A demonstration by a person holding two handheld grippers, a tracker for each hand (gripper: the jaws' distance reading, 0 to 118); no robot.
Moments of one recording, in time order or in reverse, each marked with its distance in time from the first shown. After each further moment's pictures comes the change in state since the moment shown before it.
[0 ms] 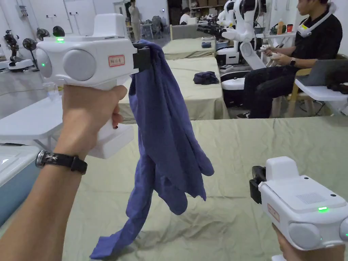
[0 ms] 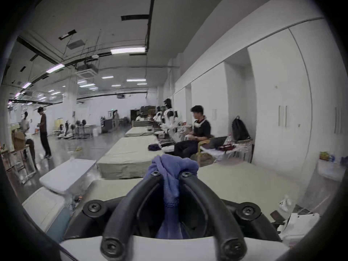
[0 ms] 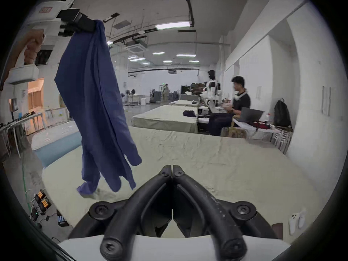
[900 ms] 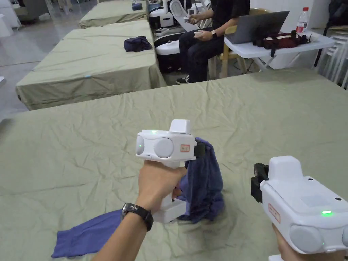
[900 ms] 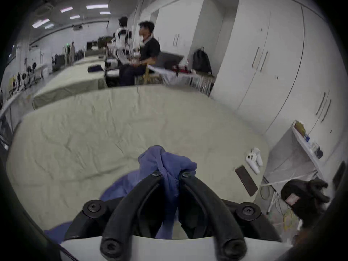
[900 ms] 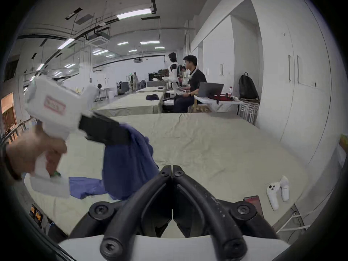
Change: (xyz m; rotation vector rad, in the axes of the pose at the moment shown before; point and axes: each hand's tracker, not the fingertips) left arm 0.239 -0.293 -0.216 -0.636 -0.415 0.125; right arm 0.124 -0.087 0.015 -0.141 -0.228 -0.143
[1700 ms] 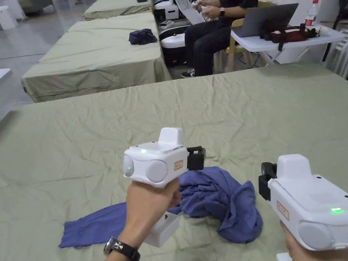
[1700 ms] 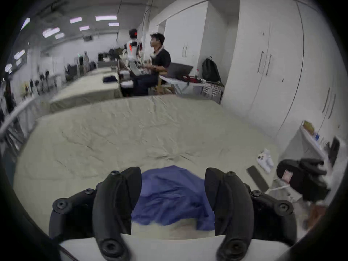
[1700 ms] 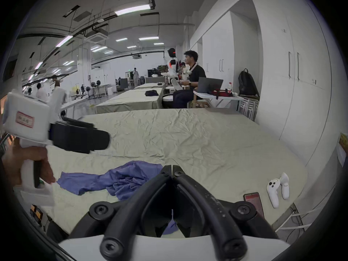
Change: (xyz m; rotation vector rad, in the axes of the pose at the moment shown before) left arm -0.011 -0.041 0.086 0.165 0.175 -0.044; right arm -0.007 -0.001 0.000 -0.023 0.005 0.014
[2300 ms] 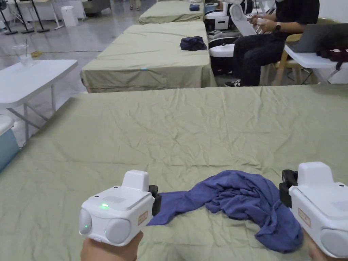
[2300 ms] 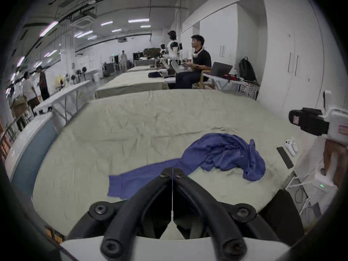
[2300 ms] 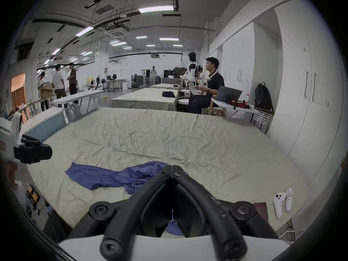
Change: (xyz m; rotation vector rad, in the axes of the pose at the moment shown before) left arm -0.106 -0.116 0.152 -0.052 0.274 0.103; right arm -0.061 0.006 0.010 0.019 0.081 0.127
